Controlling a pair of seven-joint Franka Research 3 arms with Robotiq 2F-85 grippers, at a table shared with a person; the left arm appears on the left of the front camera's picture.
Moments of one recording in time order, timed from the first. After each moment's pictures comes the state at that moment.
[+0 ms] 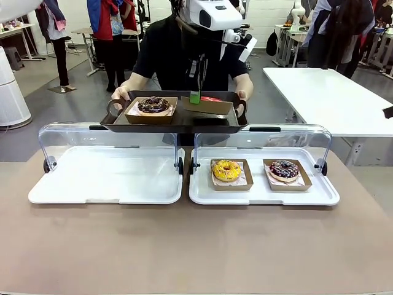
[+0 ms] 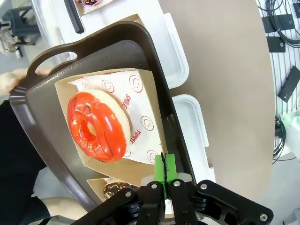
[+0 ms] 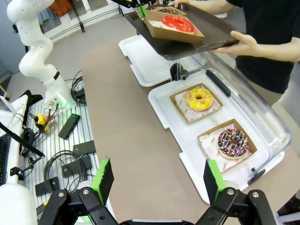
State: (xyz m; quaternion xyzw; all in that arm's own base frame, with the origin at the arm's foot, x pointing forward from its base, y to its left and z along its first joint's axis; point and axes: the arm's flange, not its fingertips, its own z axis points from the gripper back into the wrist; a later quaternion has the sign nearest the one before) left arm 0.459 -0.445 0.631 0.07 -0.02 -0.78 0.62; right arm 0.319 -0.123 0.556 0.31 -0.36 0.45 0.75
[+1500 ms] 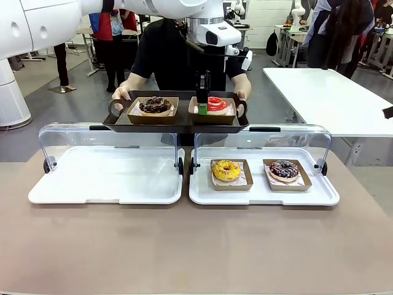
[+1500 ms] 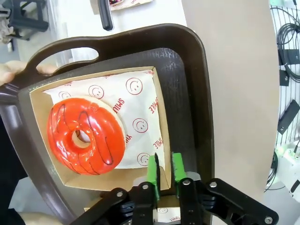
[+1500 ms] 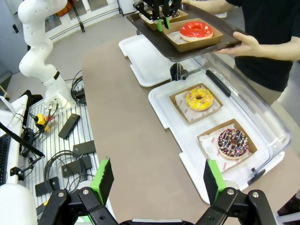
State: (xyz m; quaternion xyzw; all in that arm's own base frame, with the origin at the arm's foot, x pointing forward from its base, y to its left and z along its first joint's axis) left arm 0.520 -0.452 0.588 0.01 -0.03 -0.73 0.68; right arm 0.319 -0.123 0.556 0.31 -0.36 0.45 0.75
